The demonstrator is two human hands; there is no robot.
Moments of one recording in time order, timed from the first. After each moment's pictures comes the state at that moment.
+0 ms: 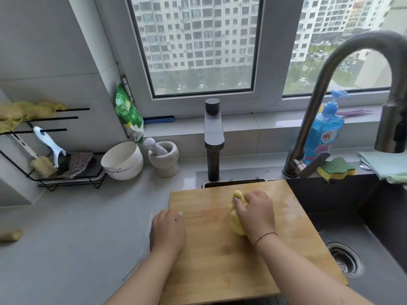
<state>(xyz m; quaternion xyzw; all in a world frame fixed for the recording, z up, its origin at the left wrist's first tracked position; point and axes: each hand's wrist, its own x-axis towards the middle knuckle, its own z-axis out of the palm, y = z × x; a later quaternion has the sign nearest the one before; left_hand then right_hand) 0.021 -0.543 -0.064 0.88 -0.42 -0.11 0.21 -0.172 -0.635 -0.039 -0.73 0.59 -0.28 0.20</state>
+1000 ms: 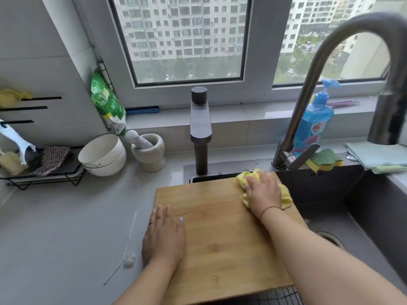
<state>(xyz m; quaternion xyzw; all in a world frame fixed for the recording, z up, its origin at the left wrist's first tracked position) -0.009 -0.539 -0.078 0.88 -0.43 -0.15 0.13 -0.211 -0.704 -0.064 -0.76 0.64 -0.08 0.09</state>
